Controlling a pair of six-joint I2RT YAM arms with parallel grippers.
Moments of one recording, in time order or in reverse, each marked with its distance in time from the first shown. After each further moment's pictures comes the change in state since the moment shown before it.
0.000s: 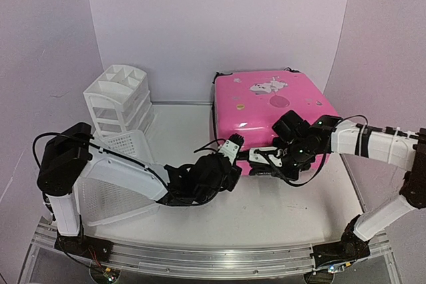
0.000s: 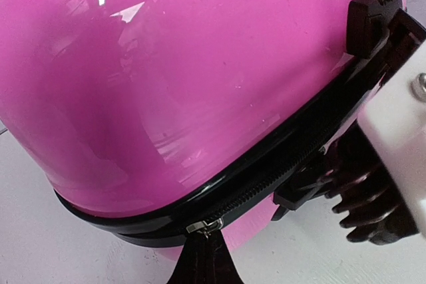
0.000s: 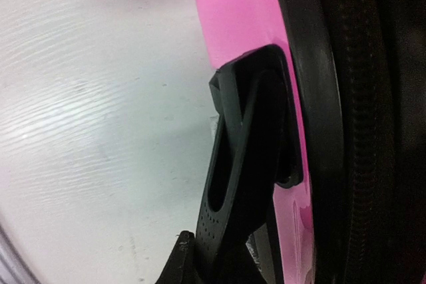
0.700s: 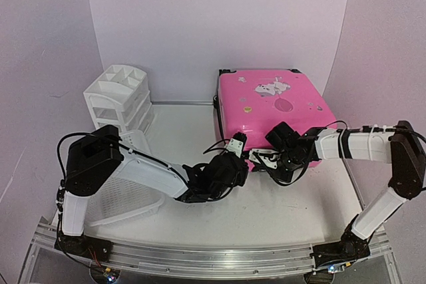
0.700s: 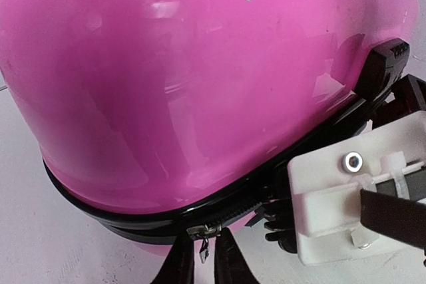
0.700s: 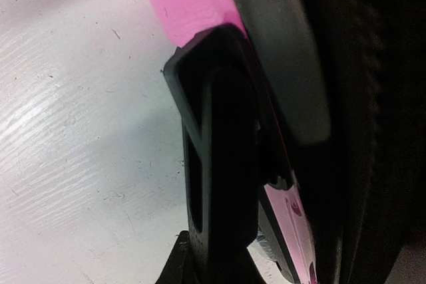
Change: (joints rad) left arm 0.036 0.178 0.139 0.045 0.029 -0.144; right arm -0.032 0.118 -0.098 0.219 0.206 0.127
